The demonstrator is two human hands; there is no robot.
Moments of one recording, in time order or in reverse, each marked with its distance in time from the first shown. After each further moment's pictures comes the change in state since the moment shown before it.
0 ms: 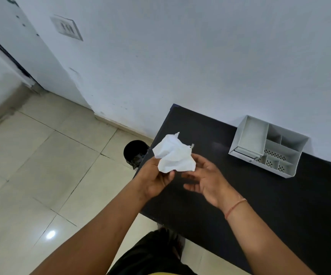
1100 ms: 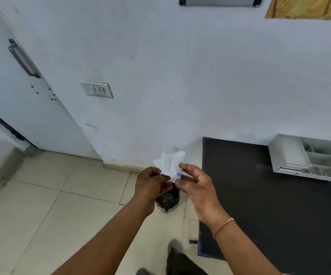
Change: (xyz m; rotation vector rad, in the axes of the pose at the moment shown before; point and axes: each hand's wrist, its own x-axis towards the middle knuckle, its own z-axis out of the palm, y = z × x) left_hand 0.006 0.260 -0.201 0.531 0.056 0.273; right_hand 0.094 -0.013 0.339 0.096 0.292 -0.435
